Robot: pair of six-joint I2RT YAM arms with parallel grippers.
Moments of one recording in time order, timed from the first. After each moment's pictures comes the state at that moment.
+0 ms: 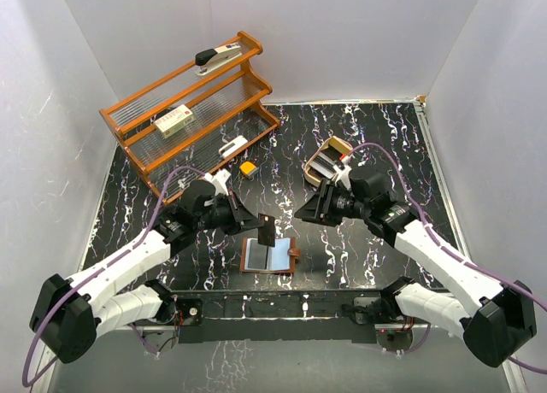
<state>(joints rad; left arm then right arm) -0.64 1.01 0.62 -0.14 0.37 -1.01 0.51 0.99 0.74 -0.32 -0.48 0.88</state>
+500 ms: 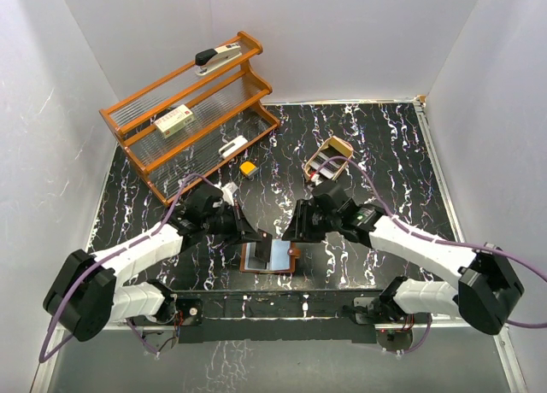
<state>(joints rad) -0.61 1.17 0.54 -0.13 0.47 -0.93 0.75 1.16 0.74 -0.34 -0.27 0.87</state>
